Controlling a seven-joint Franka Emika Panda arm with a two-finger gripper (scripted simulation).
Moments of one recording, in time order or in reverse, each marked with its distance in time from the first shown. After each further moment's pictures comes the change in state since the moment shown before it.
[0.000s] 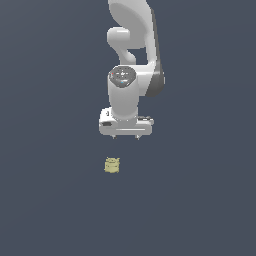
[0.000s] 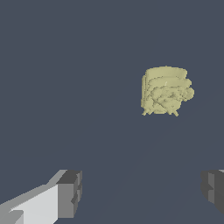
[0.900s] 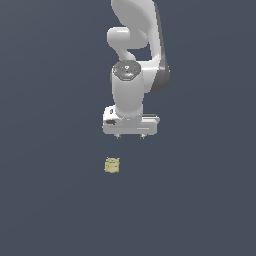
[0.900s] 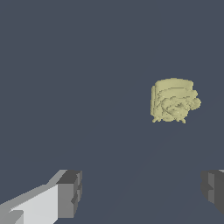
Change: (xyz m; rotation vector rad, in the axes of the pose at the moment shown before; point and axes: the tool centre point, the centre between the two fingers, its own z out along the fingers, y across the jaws) arm 0.010 -0.019 -0.017 0.028 0.031 0.005
